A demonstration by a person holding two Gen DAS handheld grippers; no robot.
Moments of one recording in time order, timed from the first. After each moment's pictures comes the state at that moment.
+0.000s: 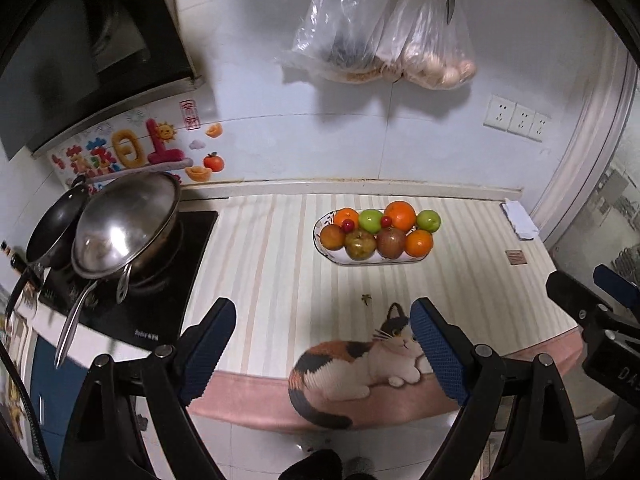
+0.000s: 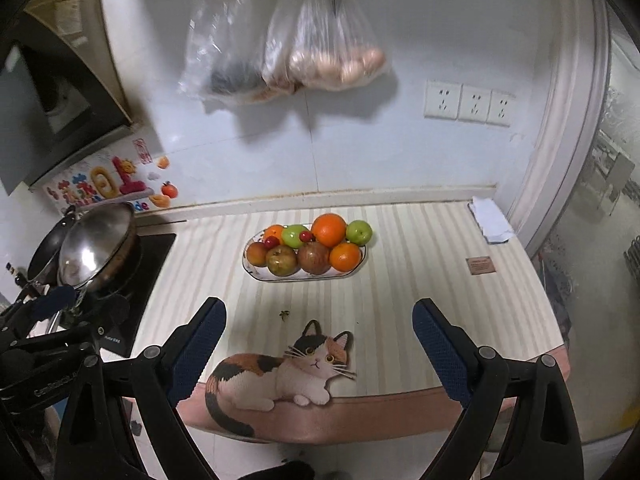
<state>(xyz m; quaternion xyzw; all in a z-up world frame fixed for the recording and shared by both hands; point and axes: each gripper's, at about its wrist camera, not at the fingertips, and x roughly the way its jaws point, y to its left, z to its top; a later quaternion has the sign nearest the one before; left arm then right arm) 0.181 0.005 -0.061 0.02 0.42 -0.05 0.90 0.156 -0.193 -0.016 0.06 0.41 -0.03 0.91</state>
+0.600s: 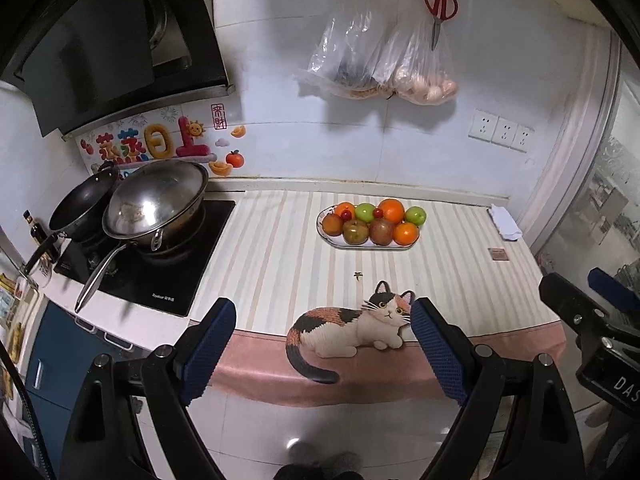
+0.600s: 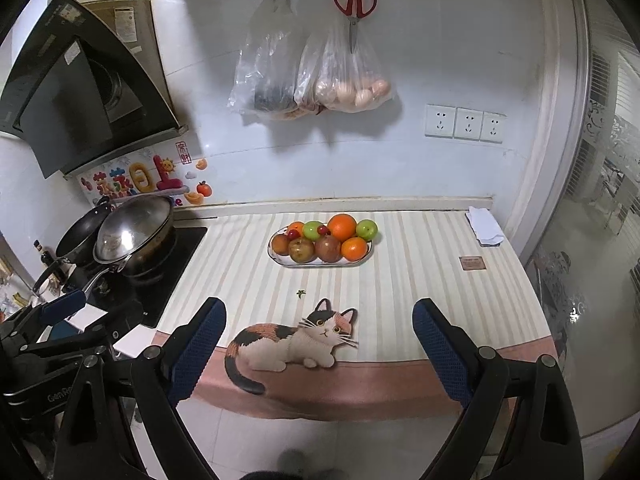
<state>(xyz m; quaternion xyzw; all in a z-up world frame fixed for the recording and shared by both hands) 0.077 0.006 -0.034 -0.01 0.40 -0.03 0.92 0.031 -0.187 0.028 0.05 0.38 0.00 0.92</state>
